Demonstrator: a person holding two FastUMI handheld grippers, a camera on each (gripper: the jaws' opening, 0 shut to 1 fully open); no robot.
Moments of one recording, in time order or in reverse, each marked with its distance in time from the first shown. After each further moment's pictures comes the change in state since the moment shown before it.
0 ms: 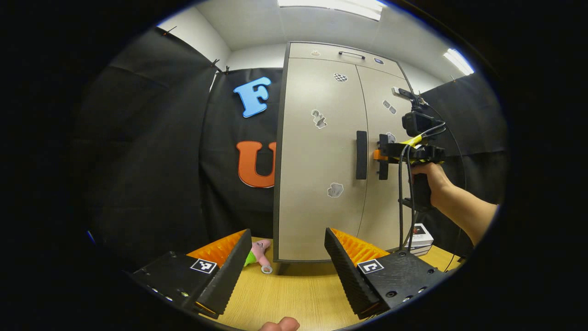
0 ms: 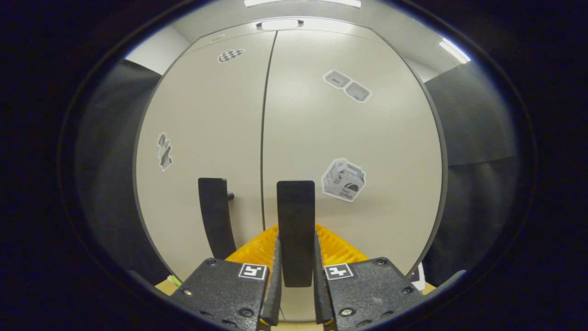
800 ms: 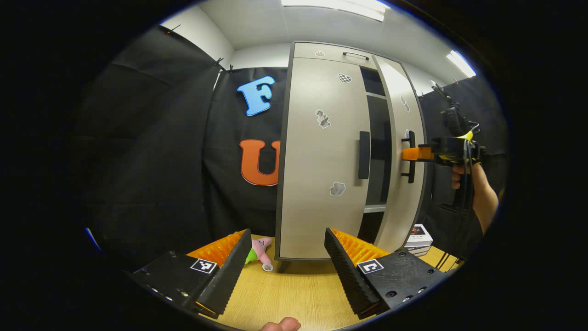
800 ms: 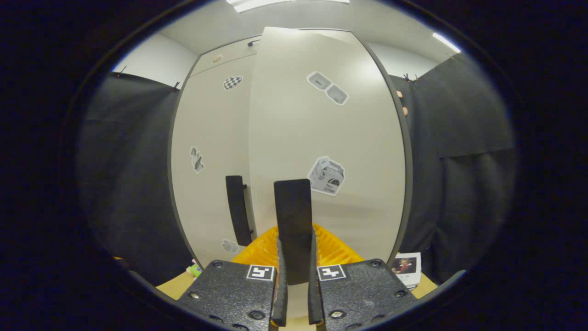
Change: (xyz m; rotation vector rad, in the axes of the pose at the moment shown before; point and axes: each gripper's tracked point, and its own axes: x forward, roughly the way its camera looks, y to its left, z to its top) left arm -0.003 -0.002 0.004 0.009 0.000 0.018; right arm -0.107 -0.040 -0.001 0.051 0.046 0.108
